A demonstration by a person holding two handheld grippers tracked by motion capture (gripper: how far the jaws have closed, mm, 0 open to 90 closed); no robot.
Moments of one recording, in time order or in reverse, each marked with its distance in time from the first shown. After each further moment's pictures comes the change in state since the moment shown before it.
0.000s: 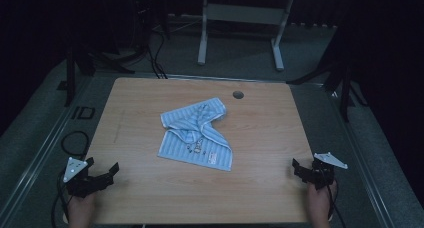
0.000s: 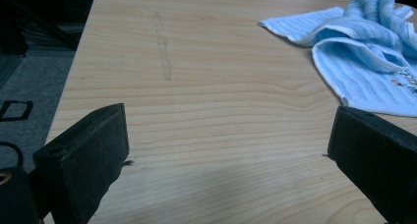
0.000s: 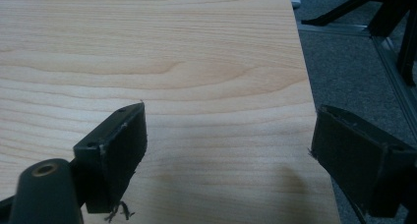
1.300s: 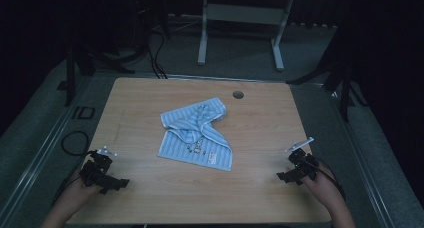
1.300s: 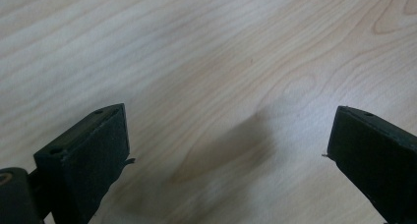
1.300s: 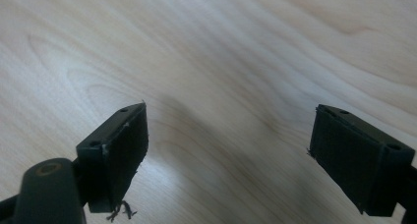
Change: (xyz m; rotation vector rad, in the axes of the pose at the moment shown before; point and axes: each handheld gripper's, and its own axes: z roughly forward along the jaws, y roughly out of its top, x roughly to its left) left arm -0.032 0.052 0.032 0.744 -0.226 0.291; right arm 0.053 0.055 0.007 0.559 0.338 -0.480
